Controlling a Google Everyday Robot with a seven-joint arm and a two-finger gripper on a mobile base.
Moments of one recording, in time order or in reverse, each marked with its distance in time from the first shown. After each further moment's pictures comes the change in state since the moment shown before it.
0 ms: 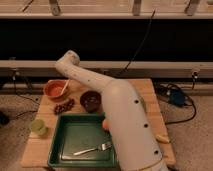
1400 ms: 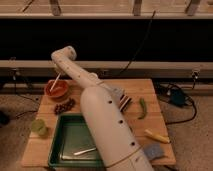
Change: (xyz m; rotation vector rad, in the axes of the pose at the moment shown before) arm -0.011 -0.079 0.033 0.181 -0.189 -0.117
